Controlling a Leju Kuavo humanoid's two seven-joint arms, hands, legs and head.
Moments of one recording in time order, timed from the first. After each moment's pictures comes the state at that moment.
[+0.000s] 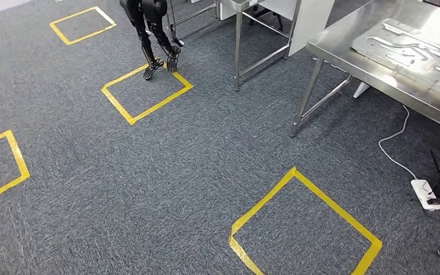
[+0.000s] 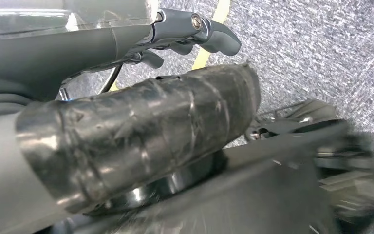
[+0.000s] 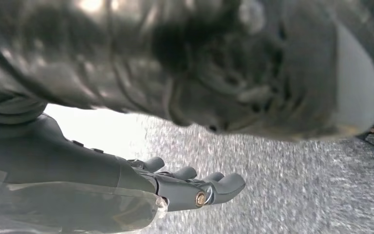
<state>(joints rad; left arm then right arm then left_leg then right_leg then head) -0.11 -0.05 -1.17 -0.22 0.72 0.35 0.15 -0.08 0.08 0.58 -0.22 0.10 0.10 0.29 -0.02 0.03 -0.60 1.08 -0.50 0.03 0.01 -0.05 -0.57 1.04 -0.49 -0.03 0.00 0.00</state>
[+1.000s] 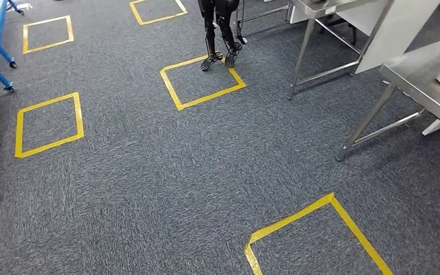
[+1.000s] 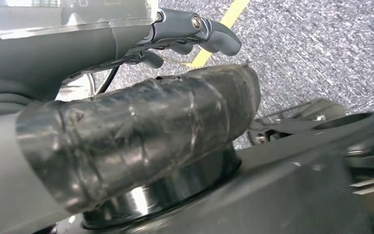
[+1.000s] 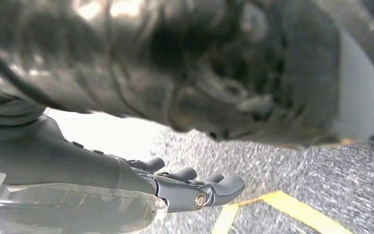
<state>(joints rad) -0.11 -0.04 -1.21 -0.22 0.72 0.34 0.15 -0.08 0.08 0.69 -0.22 0.09 0.12 0.29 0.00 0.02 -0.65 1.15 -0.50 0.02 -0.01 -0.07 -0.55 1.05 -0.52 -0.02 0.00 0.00</state>
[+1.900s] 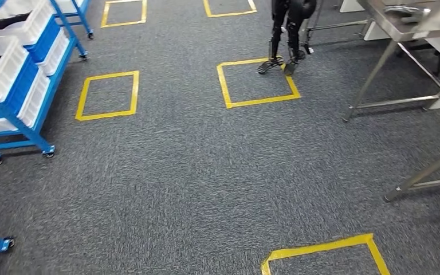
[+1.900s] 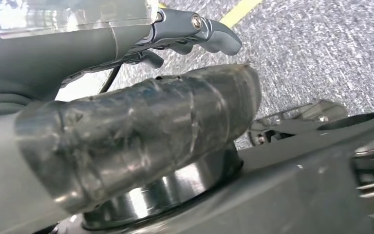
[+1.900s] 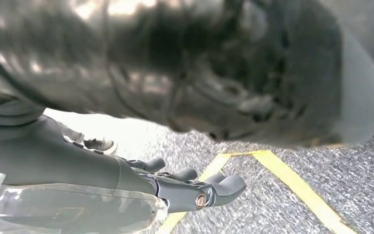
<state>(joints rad) -0.11 -0.04 -1.22 -0.22 0.72 0.34 0.16 -0.09 0.08 0.72 -0.22 0.09 0.12 0.31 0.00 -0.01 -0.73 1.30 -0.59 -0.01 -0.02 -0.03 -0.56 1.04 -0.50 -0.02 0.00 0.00</state>
